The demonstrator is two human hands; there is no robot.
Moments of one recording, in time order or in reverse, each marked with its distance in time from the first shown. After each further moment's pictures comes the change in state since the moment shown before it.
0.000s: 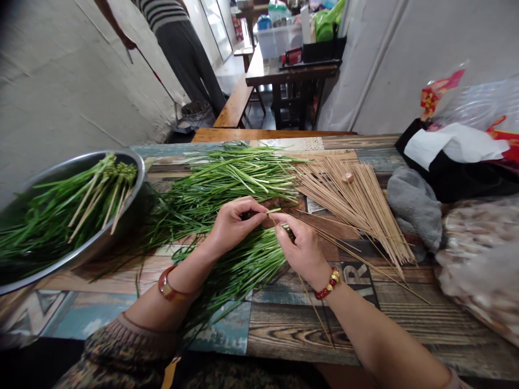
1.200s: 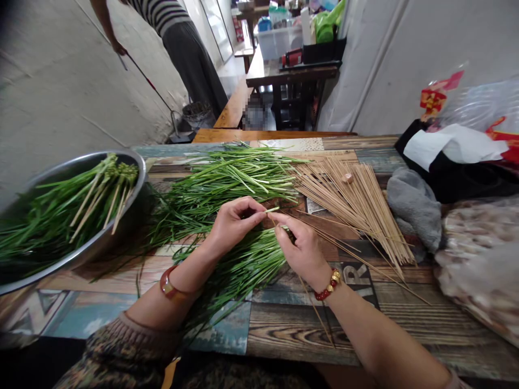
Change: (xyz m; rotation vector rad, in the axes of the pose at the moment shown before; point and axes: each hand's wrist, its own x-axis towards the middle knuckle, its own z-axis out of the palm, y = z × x) left_hand -0.001 -0.002 0.001 -0.063 0.029 -0.076; right_hand -0.001 -0.003 -0.001 0.038 0.022 -0.041
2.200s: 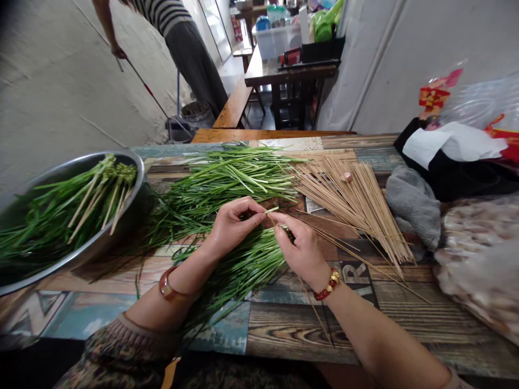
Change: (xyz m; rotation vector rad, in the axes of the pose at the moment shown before) left_hand -0.001 0.000 0.002 0.029 0.005 0.088; right_hand -0.001 0.000 0.000 -0.001 0.007 0.024
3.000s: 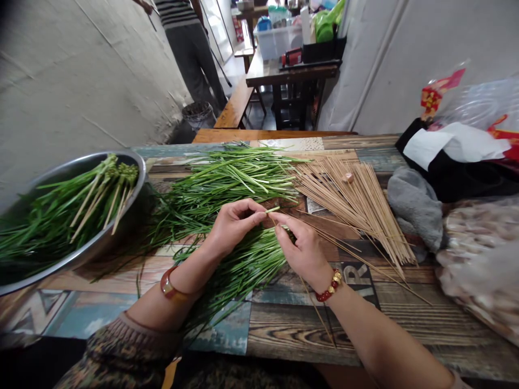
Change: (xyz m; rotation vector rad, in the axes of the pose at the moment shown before) left_hand -0.002 -0.003 0.001 -0.227 -0.030 -0.206; right_hand 0.000 -0.001 -0.001 -0.023 0.001 -0.020
